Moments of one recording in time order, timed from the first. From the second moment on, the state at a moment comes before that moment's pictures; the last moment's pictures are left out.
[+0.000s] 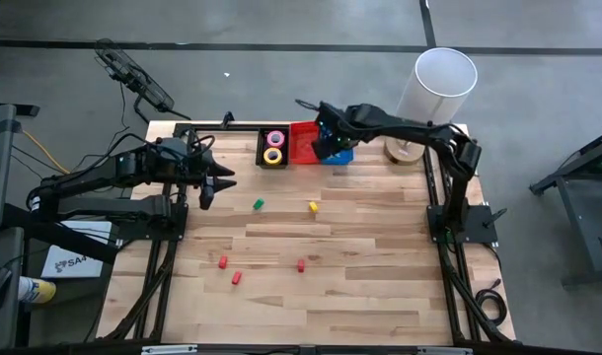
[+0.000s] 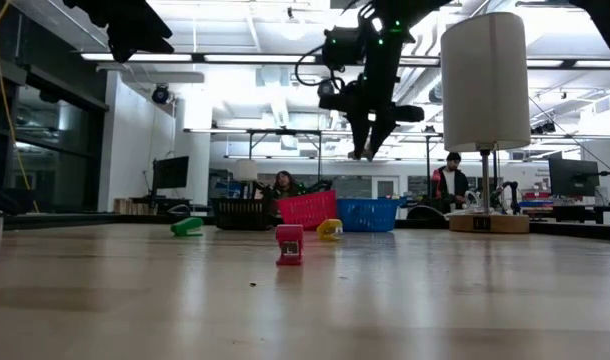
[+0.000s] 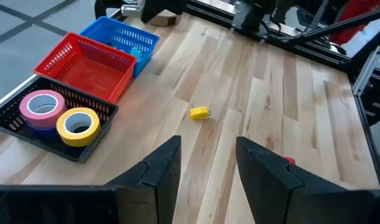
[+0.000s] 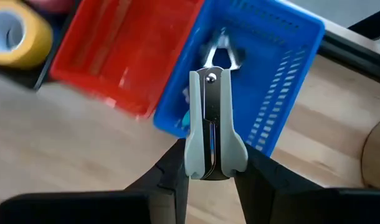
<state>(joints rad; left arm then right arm) 0.24 0.66 0.84 -0.65 0.05 -0.22 -0.45 1.88 1.65 -1.01 0.20 0.68</state>
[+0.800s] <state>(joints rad) 0.24 0.66 0.84 -0.65 -0.02 -0.29 -0.62 1.89 1.31 -0.57 0.08 0.73</state>
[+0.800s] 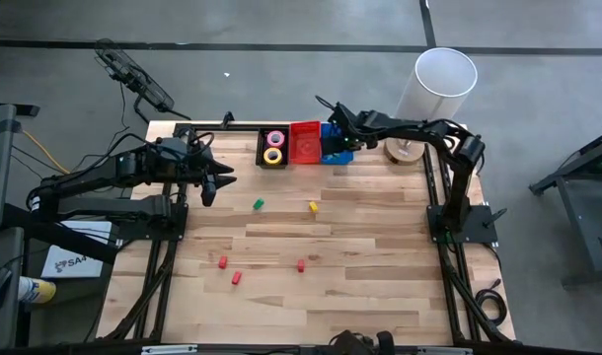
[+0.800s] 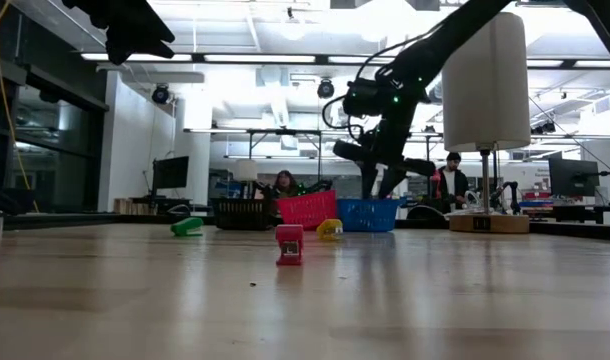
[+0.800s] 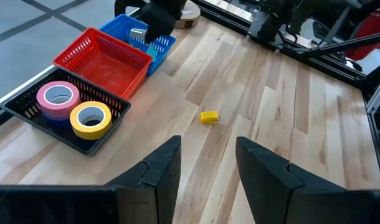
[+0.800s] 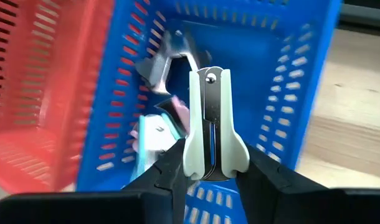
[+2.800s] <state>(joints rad) 0.24 0.60 0.84 -0.66 -0.01 -0.30 -0.57 1.89 1.44 -0.62 -0.04 0.53</state>
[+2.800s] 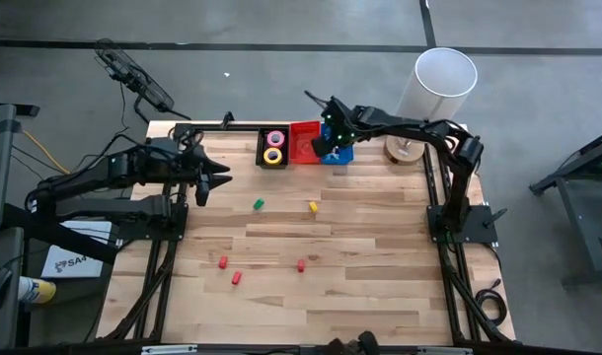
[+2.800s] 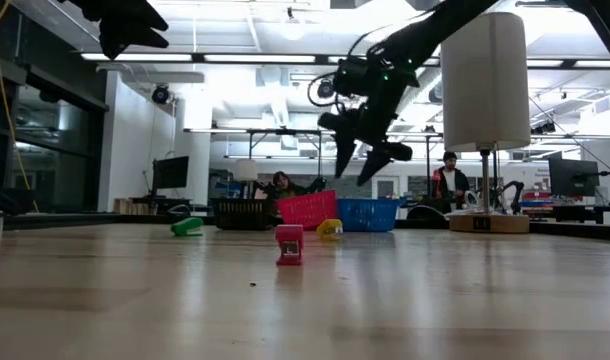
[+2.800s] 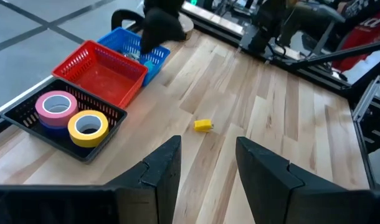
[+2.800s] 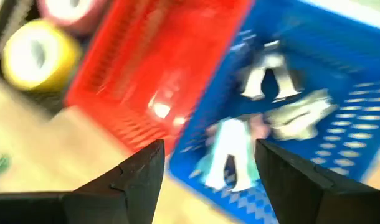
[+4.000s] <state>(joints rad) 0.24 0.54 0.84 -0.66 0.05 -0.29 -0.11 1.89 1.36 -0.60 0.19 1.01</state>
